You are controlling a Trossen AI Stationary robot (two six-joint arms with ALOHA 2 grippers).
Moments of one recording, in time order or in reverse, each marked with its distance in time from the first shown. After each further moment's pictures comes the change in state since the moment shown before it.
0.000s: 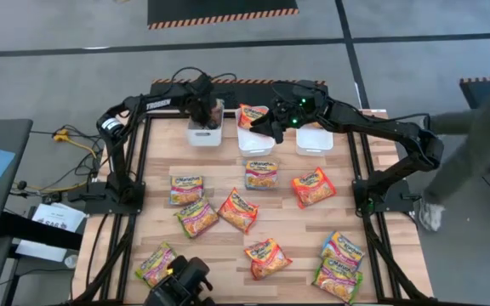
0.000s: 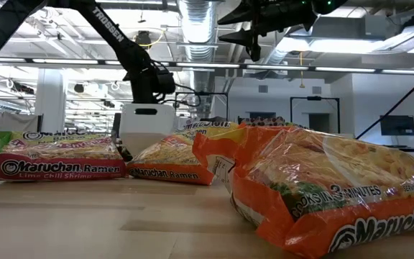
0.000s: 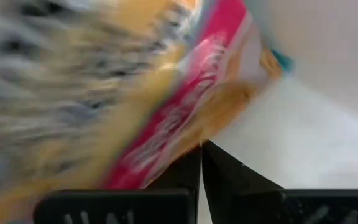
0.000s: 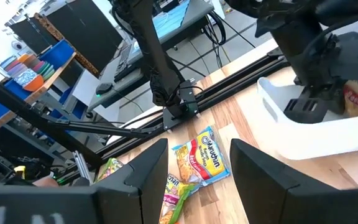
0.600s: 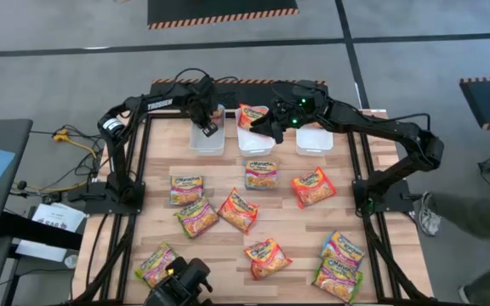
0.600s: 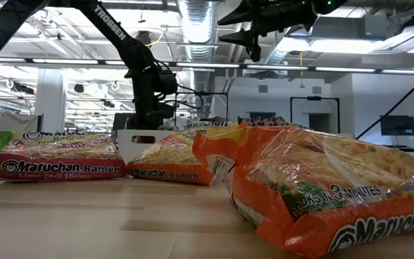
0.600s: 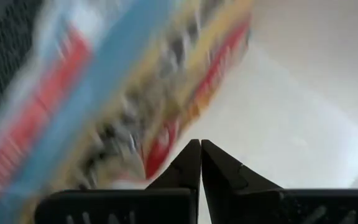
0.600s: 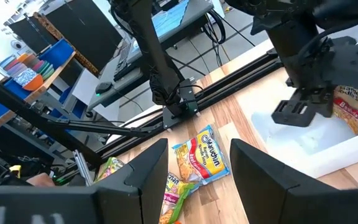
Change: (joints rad) left arm -0.012 0.002 0.029 -0.094 0.008 0.001; right arm 0.000 0.000 0.000 -0.006 0.000 0.000
